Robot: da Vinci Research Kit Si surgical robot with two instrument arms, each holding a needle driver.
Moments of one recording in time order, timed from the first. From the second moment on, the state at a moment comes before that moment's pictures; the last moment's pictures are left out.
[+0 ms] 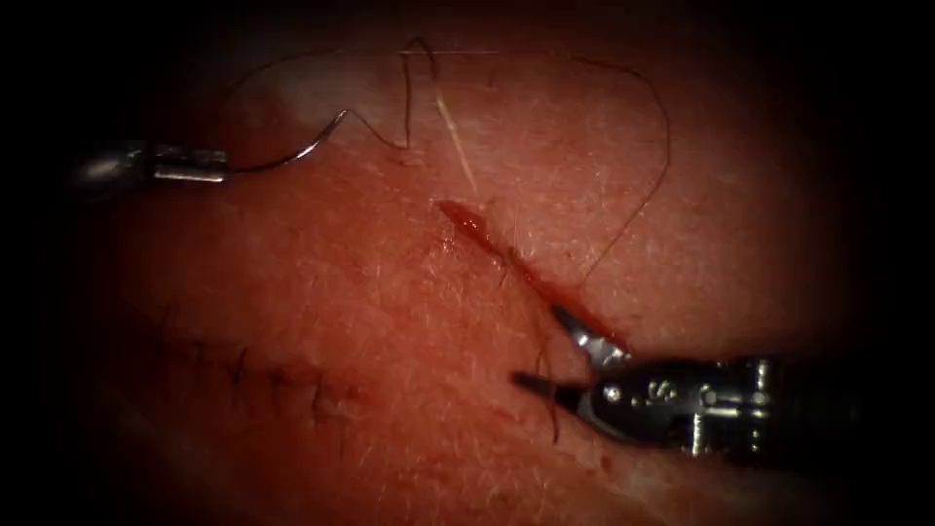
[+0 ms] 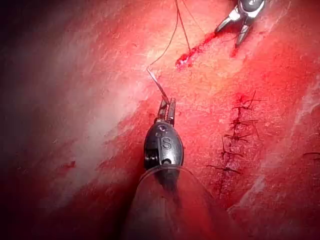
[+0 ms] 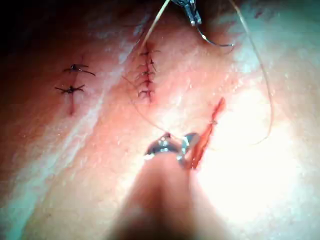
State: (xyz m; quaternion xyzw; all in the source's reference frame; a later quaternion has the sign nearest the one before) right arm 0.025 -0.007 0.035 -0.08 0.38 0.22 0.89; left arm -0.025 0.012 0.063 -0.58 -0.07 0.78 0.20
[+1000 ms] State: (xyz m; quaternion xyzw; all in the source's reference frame) right arm 0.027 -0.016 0.025 0.02 0.40 0.15 0.90; left arm -0.024 0.012 0.063 -0.58 -0.08 0.78 0.20
